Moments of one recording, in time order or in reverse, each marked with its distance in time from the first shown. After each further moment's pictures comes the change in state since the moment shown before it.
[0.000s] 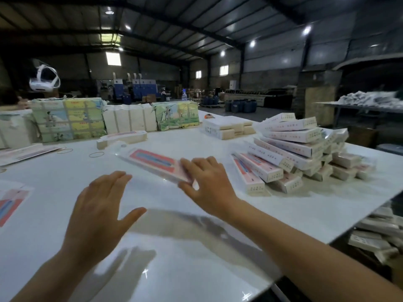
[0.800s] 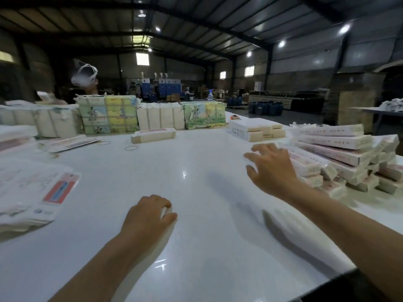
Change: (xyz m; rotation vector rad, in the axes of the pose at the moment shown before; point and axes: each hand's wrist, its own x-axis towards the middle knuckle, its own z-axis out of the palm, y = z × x) left_hand -0.014 -0.010 0.032 -0.280 -0.383 -0.336; right_hand 0.018 0.051 -0.026 -0.409 -0.160 0.174
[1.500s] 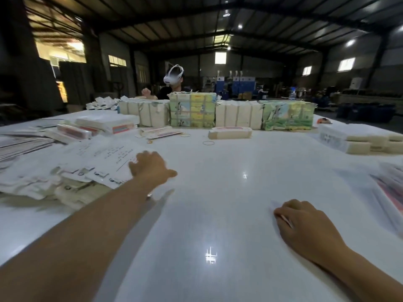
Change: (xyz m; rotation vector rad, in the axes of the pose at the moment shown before) left_hand 0.044 -0.128 -0.114 0.466 0.101 -0.753; right_hand -0.031 -0.109 0.057 0.329 -0.231 -0.206
